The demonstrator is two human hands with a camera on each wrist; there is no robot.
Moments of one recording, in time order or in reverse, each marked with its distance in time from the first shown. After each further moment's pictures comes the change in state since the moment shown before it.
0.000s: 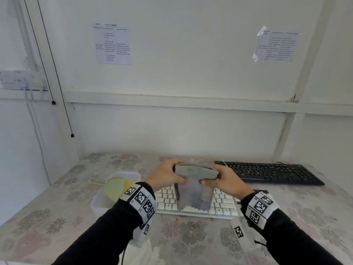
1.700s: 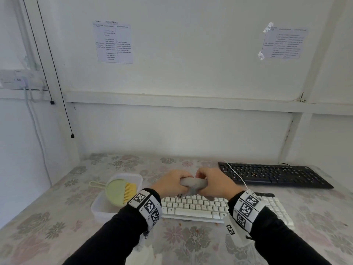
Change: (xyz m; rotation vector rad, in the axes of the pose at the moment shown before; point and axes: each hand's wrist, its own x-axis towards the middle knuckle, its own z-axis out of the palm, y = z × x) left_hand 0.013 -0.020 0.008 0.322 -0.124 0.039; right_hand 0.022 -0.029 0.028 -0.514 -0.167 0.090
